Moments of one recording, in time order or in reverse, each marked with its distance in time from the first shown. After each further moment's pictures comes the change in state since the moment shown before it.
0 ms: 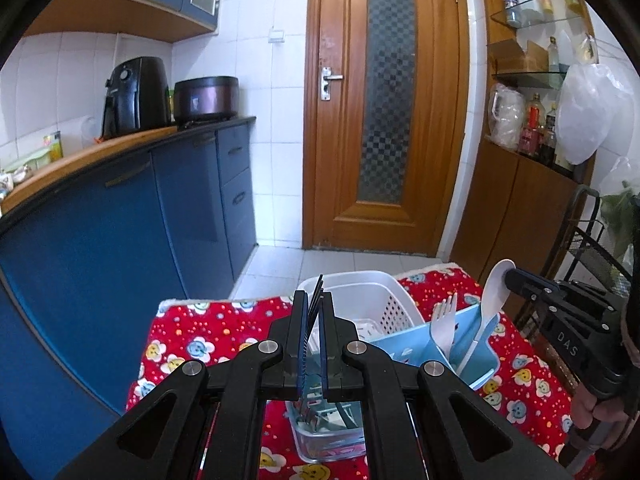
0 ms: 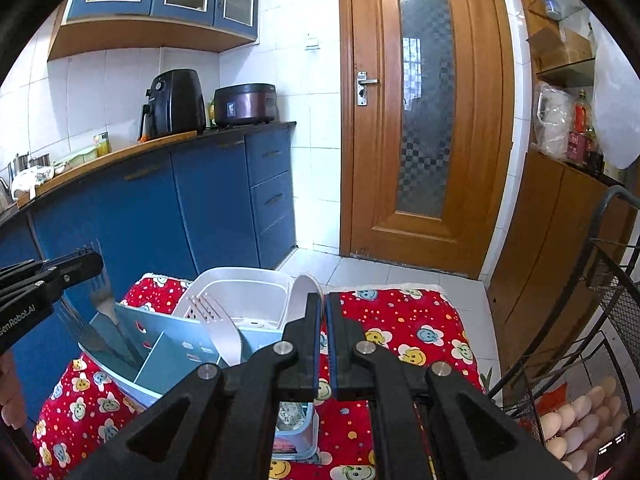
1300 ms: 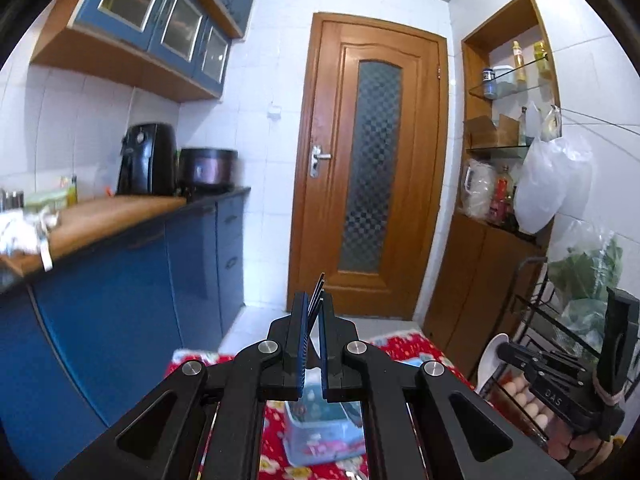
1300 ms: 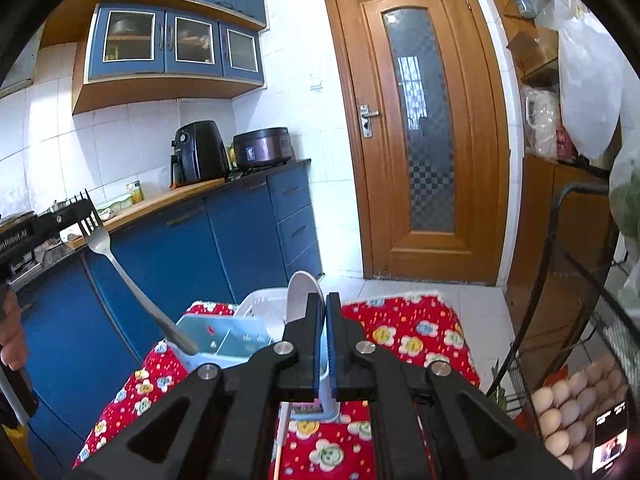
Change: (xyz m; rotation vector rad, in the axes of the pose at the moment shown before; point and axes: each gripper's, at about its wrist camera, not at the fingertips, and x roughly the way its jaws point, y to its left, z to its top) left arm -0.136 0.009 0.038 -0.027 -0.258 -0.061; right arm -0.108 -0.024 0.003 0.095 -0.129 0.097
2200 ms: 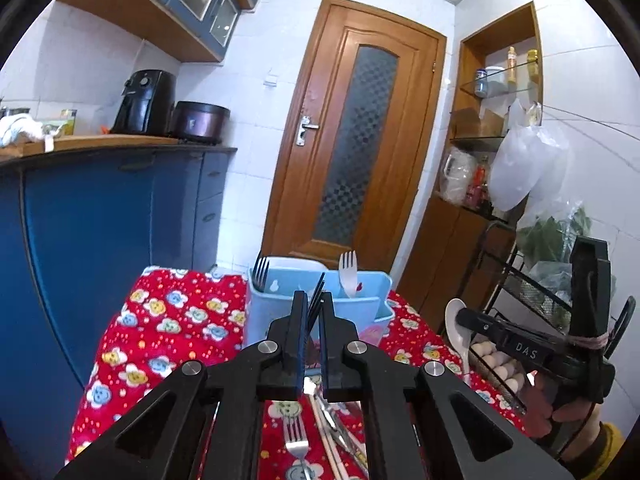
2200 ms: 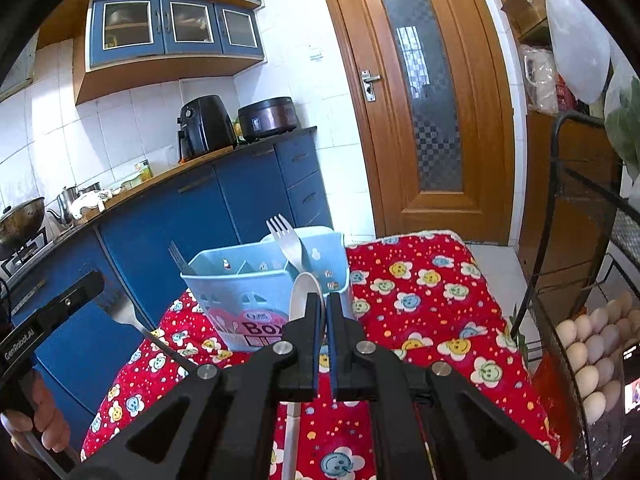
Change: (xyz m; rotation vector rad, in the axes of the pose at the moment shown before) left arm -0.036 -0.001 -0.122 -0.125 0.061 -0.110; right arm -0.014 0.004 -0.069 0.065 0.103 0.057
